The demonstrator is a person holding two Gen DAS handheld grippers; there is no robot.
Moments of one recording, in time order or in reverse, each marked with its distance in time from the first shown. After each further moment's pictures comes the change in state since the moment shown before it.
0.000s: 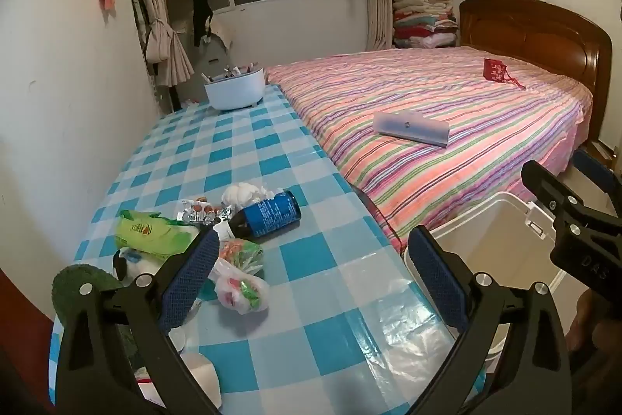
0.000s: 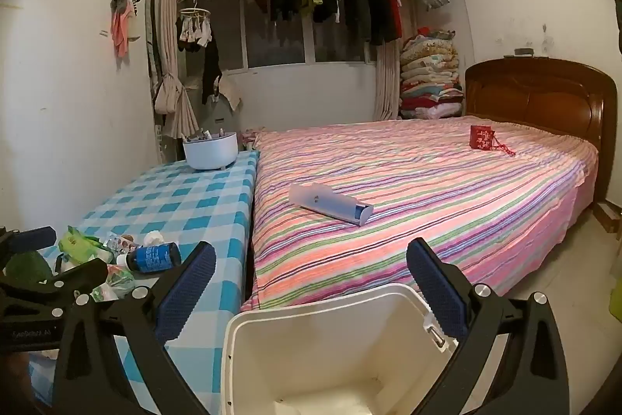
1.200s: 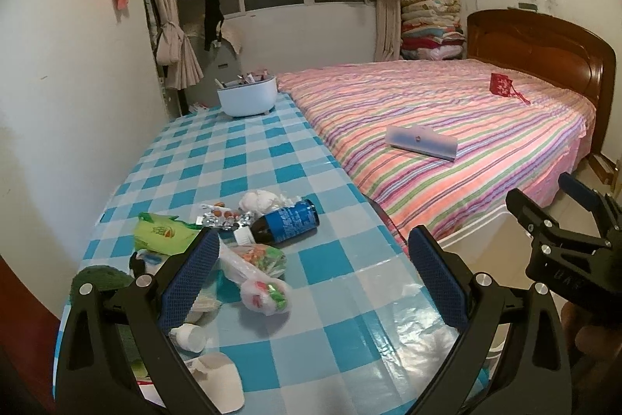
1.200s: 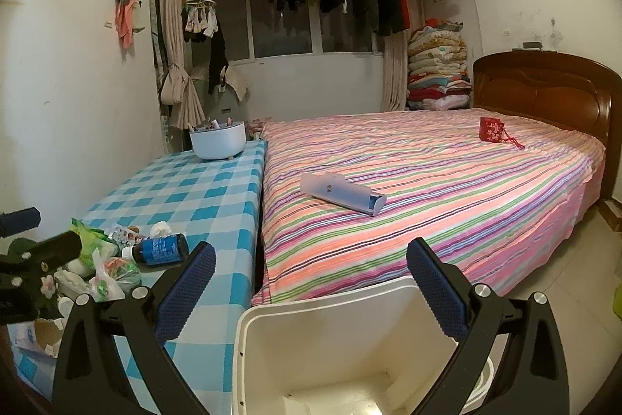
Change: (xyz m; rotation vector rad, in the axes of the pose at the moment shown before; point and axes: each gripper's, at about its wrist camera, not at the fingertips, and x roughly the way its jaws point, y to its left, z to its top) left arm -0.017 0.025 0.004 -0.027 -0.035 0.024; right arm 0.016 0.016 -0.008 -0.004 0.047 0.033
